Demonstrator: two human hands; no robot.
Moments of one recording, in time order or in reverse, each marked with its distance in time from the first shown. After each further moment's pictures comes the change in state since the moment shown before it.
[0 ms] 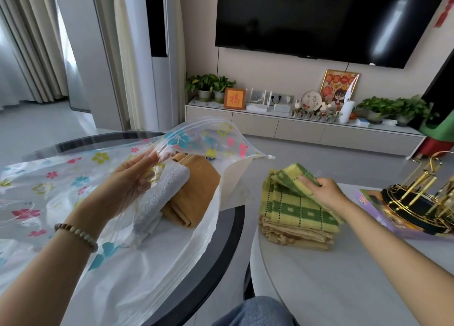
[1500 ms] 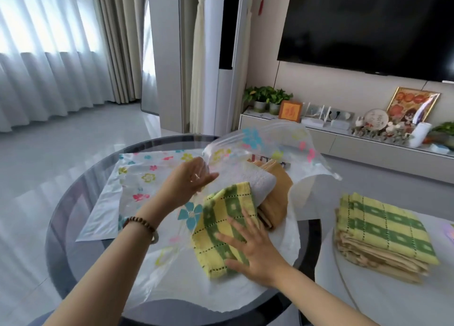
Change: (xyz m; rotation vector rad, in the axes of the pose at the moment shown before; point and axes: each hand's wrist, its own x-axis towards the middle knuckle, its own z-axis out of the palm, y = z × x) left_hand -0.063 0.032 -0.100 1.018 0.193 0.421; right_hand -0.148 -0.108 0.285 -0.517 -0.426 -0.998
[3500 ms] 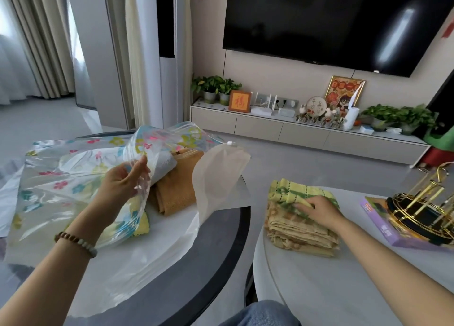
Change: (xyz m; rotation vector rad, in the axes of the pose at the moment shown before) left_hand 0.032 0.028 0.090 -0.543 0.150 -0.367; right_hand -0.163 0.261 -0.135 0.225 0.155 0.850
